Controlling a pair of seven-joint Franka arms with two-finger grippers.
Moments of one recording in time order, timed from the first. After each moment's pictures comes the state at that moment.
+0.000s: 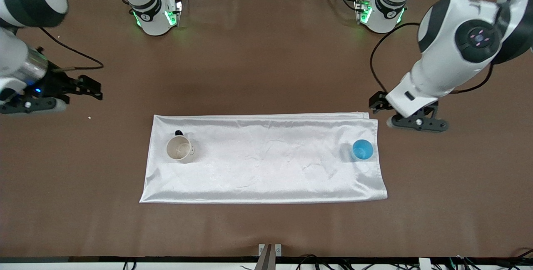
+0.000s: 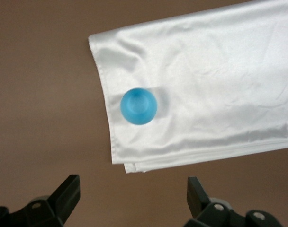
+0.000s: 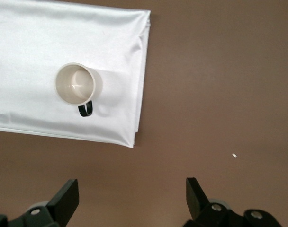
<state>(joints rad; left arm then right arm) -0.24 0.23 -0.10 -1.64 0.04 1.86 -0.18 0.03 0.06 0.04 -1.76 0.02 1.77 -0.07</state>
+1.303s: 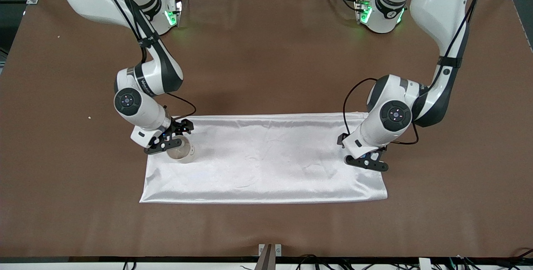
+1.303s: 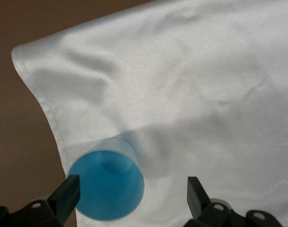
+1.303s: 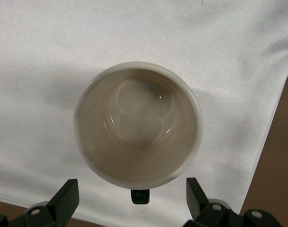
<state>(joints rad) -0.25 0.58 -0.13 -1.63 0.13 2.20 -0.18 0.26 0.43 0.04 -1.96 0.02 2.37 0.04</state>
